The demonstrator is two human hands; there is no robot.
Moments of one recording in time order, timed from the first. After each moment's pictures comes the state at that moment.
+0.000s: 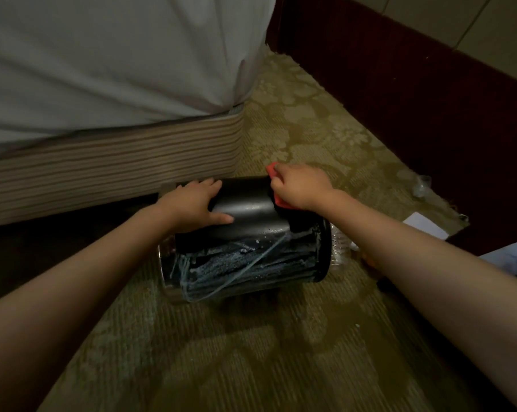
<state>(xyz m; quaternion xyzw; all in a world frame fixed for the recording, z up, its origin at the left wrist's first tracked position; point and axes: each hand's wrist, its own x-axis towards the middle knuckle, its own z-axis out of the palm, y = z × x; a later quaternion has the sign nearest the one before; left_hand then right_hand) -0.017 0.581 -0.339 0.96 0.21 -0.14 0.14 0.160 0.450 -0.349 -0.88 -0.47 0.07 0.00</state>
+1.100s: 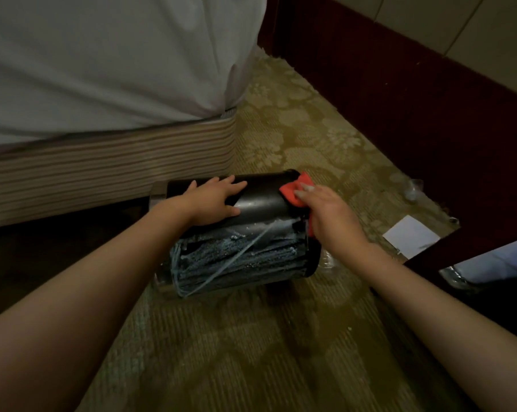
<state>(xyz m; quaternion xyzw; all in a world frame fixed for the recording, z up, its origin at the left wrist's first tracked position) 0.019 0.571 -0.347 0.95 0.18 -0.14 0.20 0.146 0.363 -0.371 -0.85 -0.48 -0.02 0.19</state>
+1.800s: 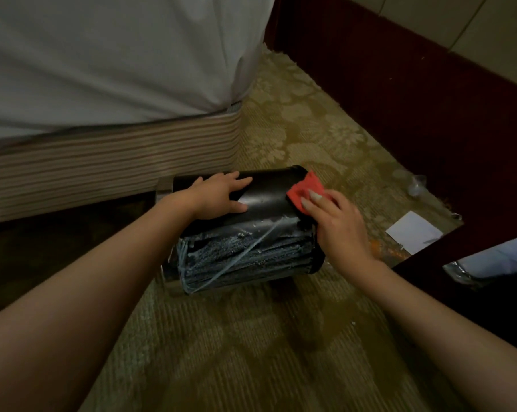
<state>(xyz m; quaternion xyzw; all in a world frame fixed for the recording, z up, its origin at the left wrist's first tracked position) 0.017 0.577 -0.349 0.95 0.17 -0.13 0.21 0.123 0.348 -0.388 -0.85 -0.49 -0.17 0.13</state>
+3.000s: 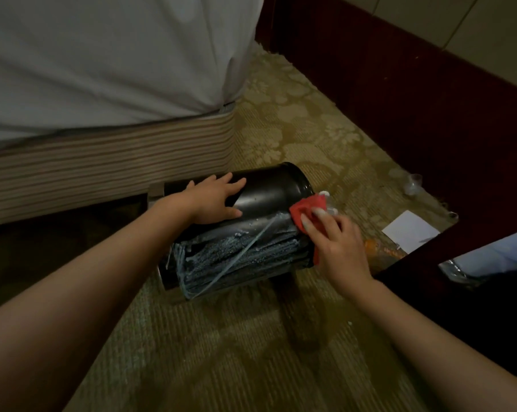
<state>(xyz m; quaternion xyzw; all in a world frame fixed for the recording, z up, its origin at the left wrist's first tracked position) 0.015 0.566 -0.343 0.96 0.17 -0.17 0.17 0.114 0.316 -0.409 -0.84 -0.50 -0.19 0.09</state>
